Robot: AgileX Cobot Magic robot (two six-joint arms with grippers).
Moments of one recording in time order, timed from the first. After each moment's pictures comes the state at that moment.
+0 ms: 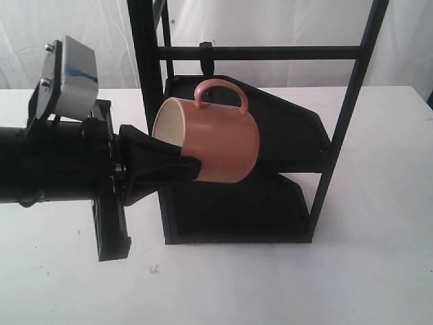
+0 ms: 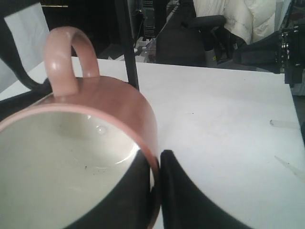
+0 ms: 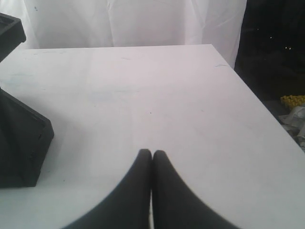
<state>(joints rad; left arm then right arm) -0.42 1.17 -0.65 -1.74 0.71 2.11 0.00 0.00 0.00 -0.15 0.32 0.20</state>
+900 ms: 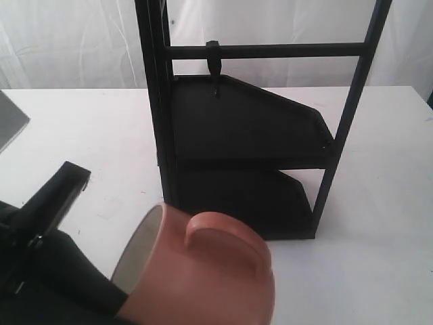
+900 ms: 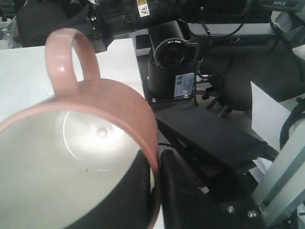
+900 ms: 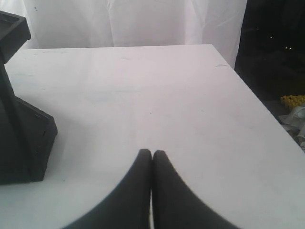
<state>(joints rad) -0.42 0.94 -0.65 -1.23 1.16 1.69 0.00 0.00 0.00 -0.15 0.32 0.20</state>
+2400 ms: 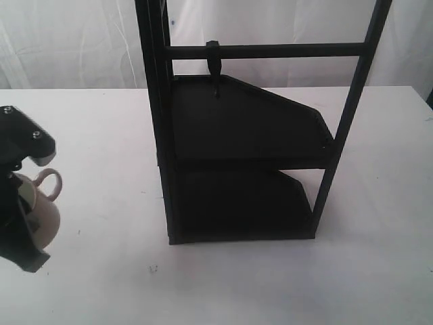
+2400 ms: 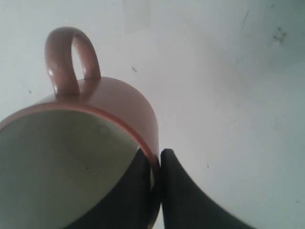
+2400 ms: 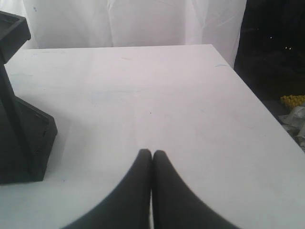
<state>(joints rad) -0.42 1.12 -0.72 0.21 0.81 0.06 0.00 0.00 0.00 -0.15 0.32 0.20</state>
